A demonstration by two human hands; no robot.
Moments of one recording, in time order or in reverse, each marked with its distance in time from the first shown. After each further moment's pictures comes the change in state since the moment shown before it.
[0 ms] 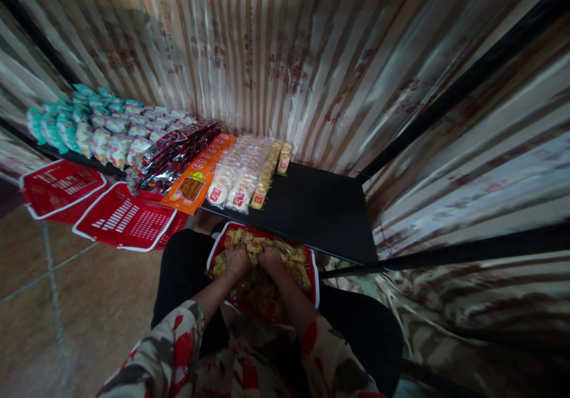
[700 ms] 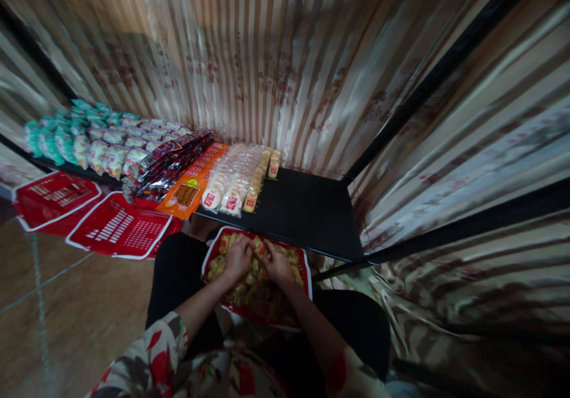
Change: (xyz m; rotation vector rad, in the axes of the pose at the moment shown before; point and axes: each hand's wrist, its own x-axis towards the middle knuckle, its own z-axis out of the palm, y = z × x) left_hand -0.019 0.021 -0.030 -0.459 0.343 0.365; right_hand -0.036 0.018 -0.040 0.344 0.207 -0.171
